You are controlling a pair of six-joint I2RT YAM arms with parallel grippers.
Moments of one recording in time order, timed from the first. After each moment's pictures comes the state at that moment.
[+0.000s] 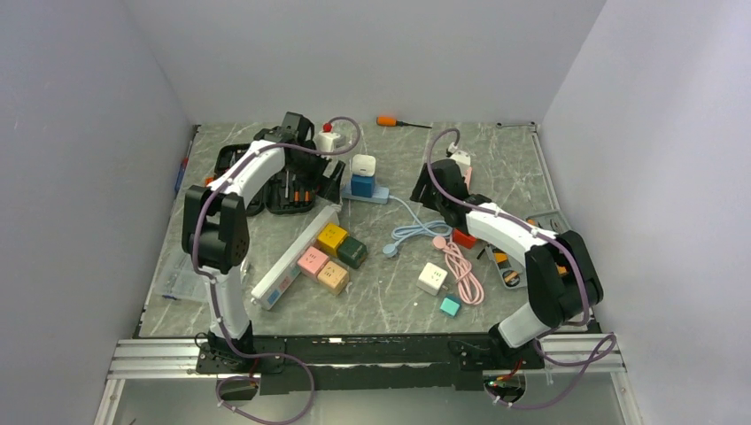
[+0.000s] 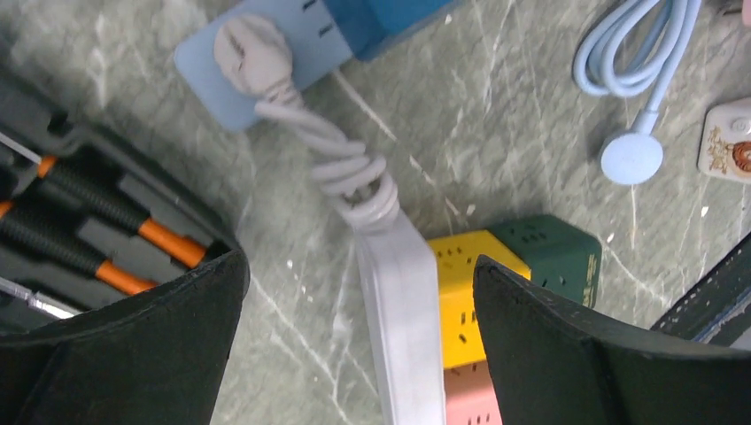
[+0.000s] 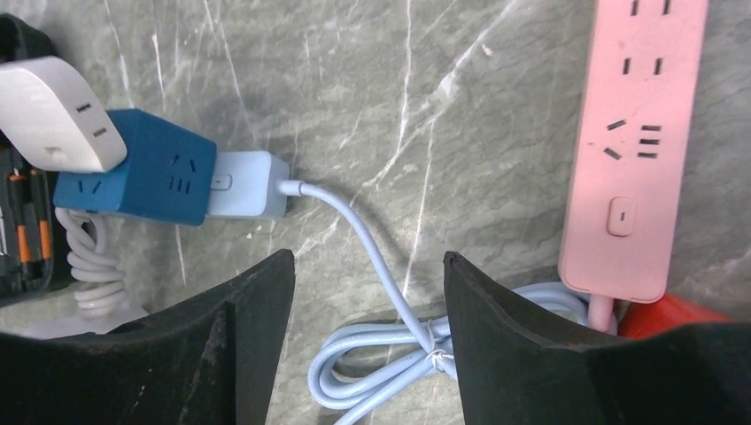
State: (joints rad) left arm -0.27 1.95 1.66 -0.86 0.48 0.27; right arm 0.46 1.56 0.96 -0.07 0.28 0.64
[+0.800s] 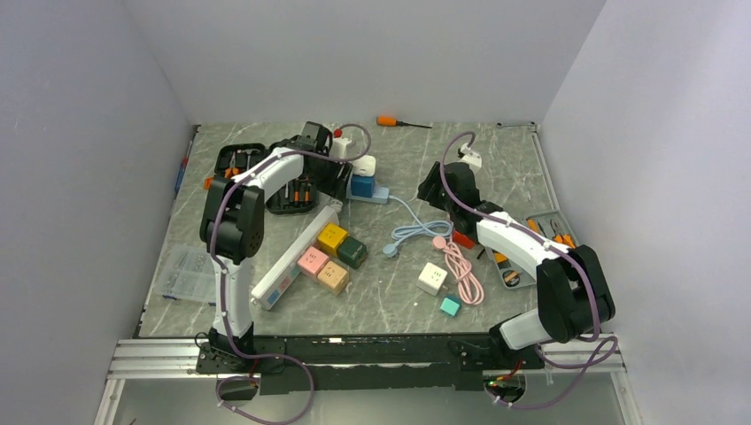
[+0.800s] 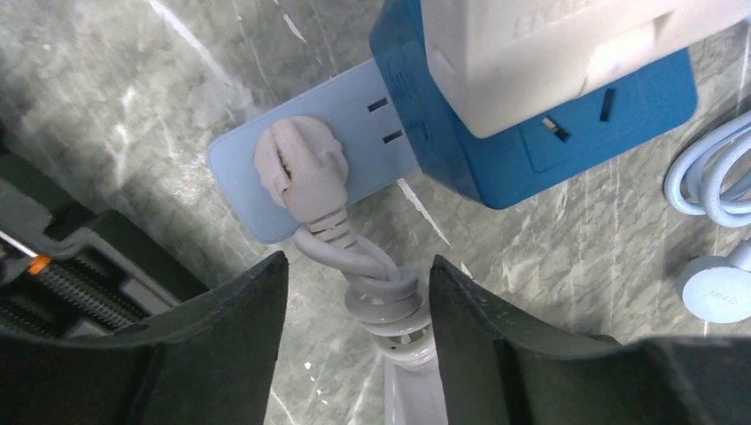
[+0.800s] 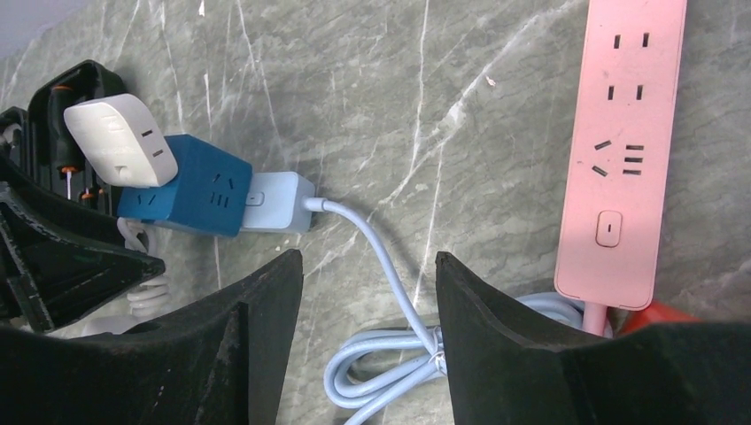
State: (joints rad) left arm -0.35 2.10 1.67 -0.64 0.32 0.13; right arm 0.41 1.44 0.86 0.05 0.23 0.65
